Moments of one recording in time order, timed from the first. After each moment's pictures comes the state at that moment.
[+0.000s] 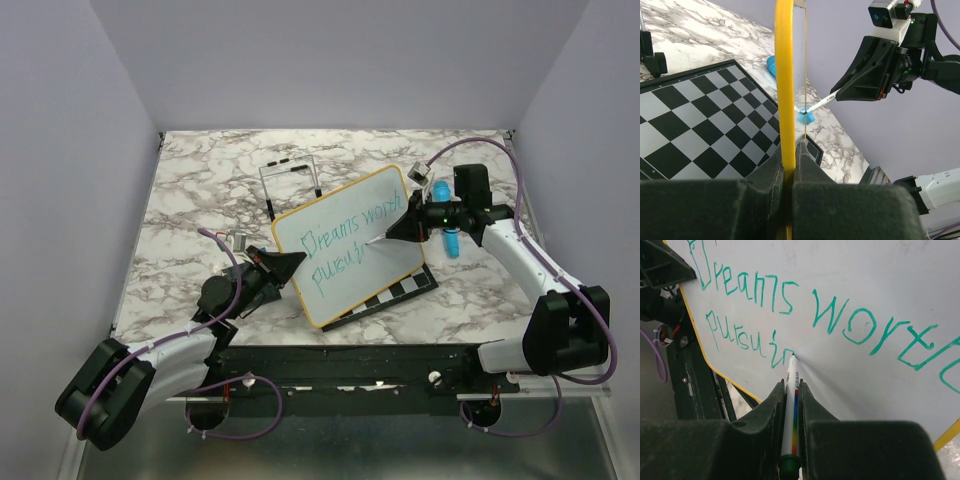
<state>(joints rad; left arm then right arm) -0.57 0.99 0.07 1.10 0.17 -0.79 0.17 1.38 1.01 -0.39 -0.98 -0.23</state>
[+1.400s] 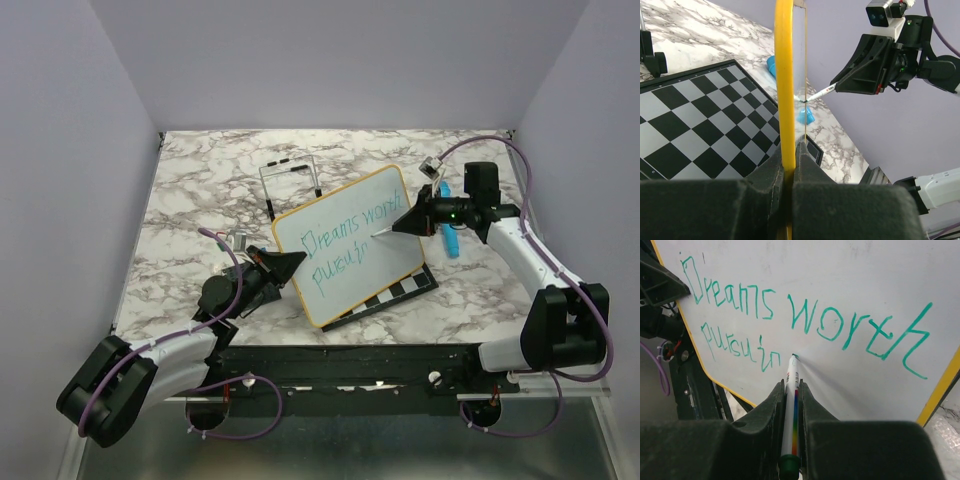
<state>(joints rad) -0.57 1.01 0.07 1.12 0.17 -0.80 0.10 1.40 1.00 -0.35 -1.01 -0.18</state>
